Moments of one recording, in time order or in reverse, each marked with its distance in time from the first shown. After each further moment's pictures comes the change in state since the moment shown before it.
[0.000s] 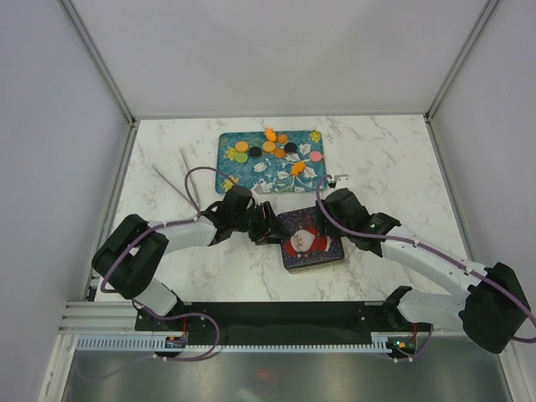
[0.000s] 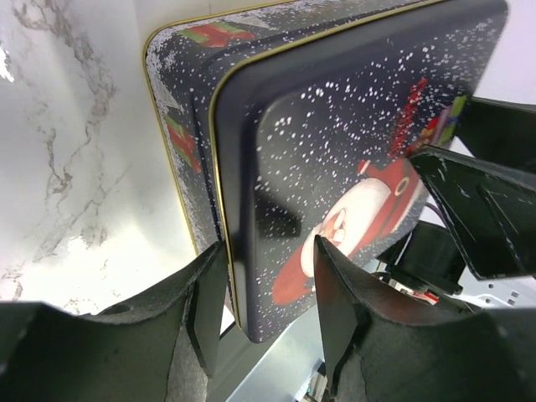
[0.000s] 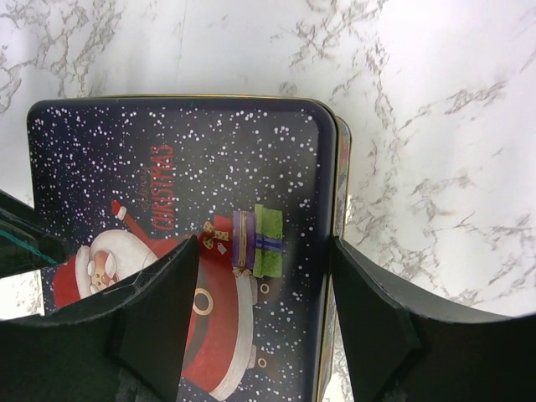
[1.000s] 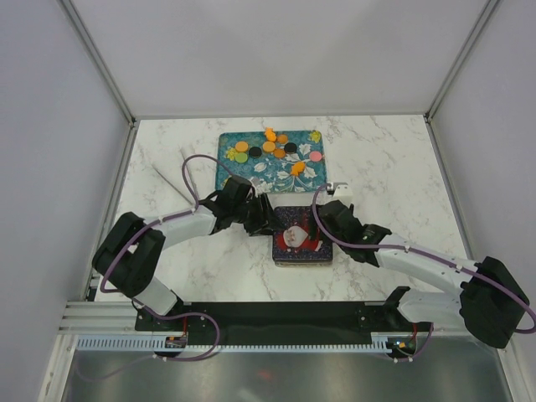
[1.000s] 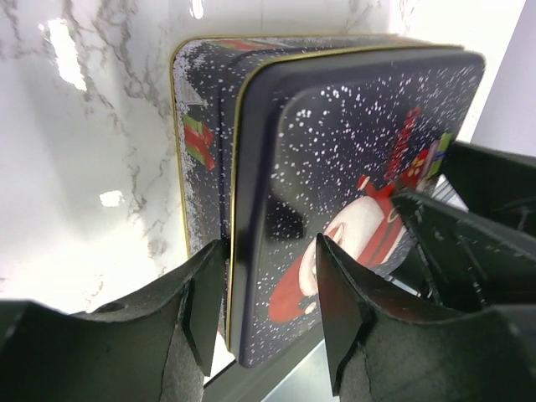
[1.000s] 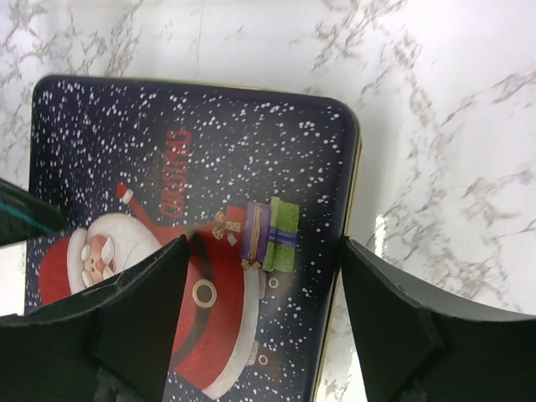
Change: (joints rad) left arm 0.041 0.011 0.124 -0.220 -0.093 0.131; right arm 0.112 0.027 -0.093 0.187 0.153 0.126
